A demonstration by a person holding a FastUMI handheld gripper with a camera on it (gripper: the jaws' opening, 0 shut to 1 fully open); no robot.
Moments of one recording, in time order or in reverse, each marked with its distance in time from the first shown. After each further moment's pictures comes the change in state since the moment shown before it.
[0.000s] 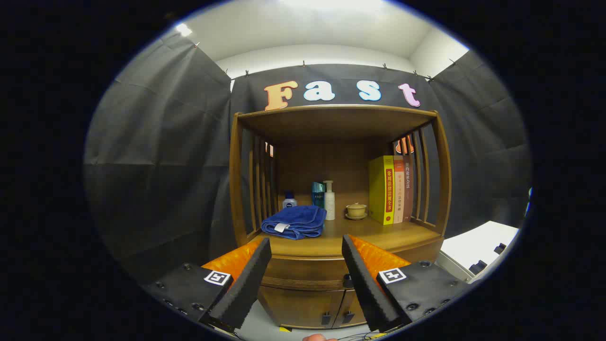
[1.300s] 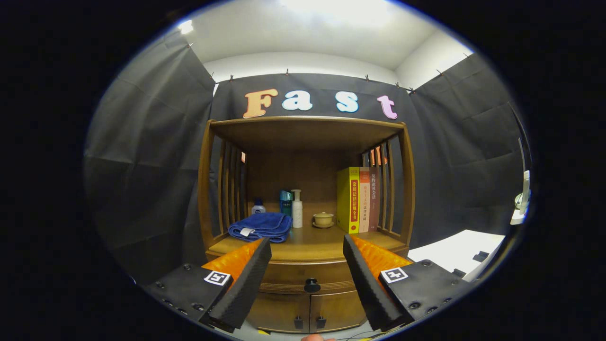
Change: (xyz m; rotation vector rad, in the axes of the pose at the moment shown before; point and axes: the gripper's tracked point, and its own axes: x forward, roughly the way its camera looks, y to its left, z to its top) arm -0.014 -0.048 0.008 -0.033 -0.045 -0.123
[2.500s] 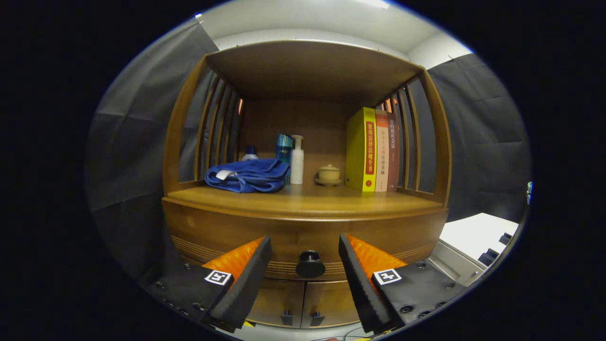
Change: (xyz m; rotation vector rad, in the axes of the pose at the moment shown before) arm 0.113 -0.022 -0.175 -0.076 0.158 0.002
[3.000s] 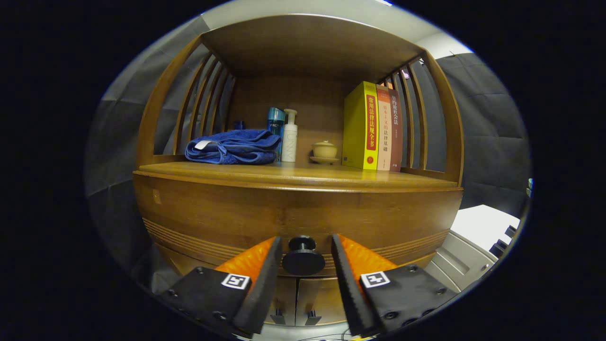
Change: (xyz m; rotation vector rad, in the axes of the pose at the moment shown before) arm 0.040 -0.003 -0.045 0.008 0.080 -0.032
